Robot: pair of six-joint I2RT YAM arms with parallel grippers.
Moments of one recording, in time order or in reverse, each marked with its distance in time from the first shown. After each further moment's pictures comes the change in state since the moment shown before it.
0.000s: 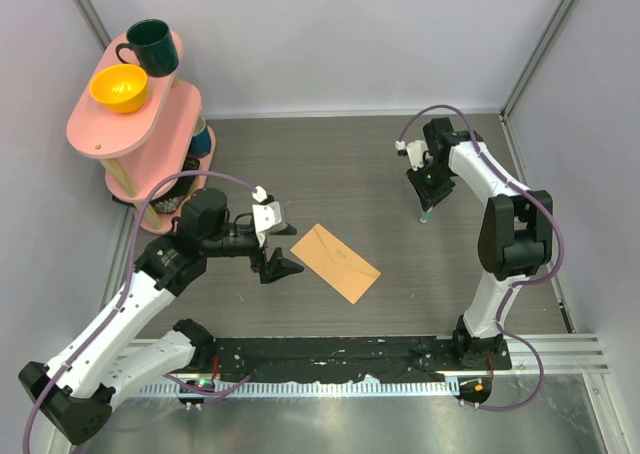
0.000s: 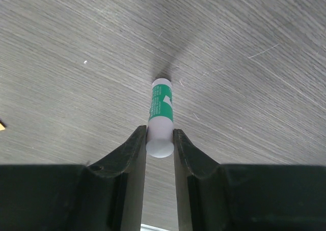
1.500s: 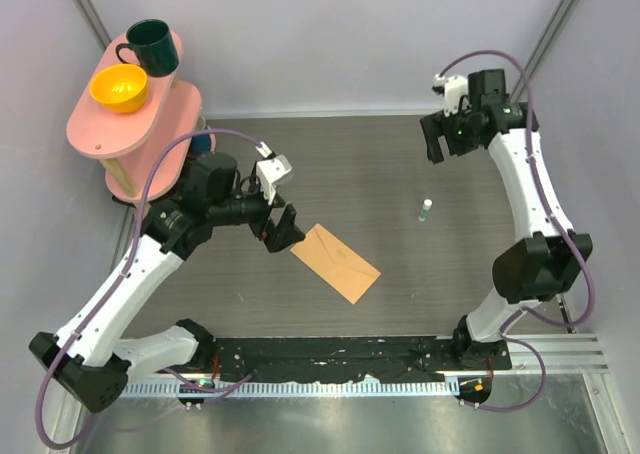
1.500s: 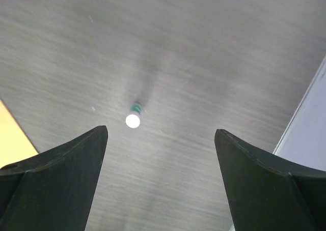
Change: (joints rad) left arm 0.017 0.187 0.264 -0.170 -0.203 -0.113; right arm -0.071 -0.143 0.241 -0.014 -0.032 0.093
